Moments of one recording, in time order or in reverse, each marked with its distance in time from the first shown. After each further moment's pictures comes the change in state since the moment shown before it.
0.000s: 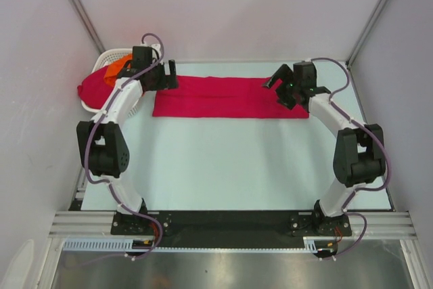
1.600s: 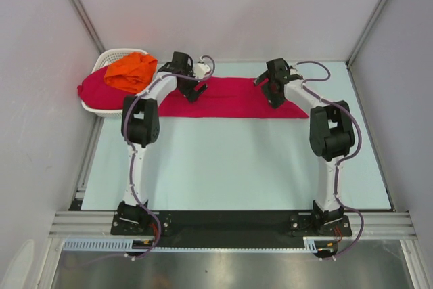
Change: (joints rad) left arm -0.130 0.586 0.419 -0.024 0.101 0.865; right arm 0.132 0.383 0.388 -0.239 0.320 0.255
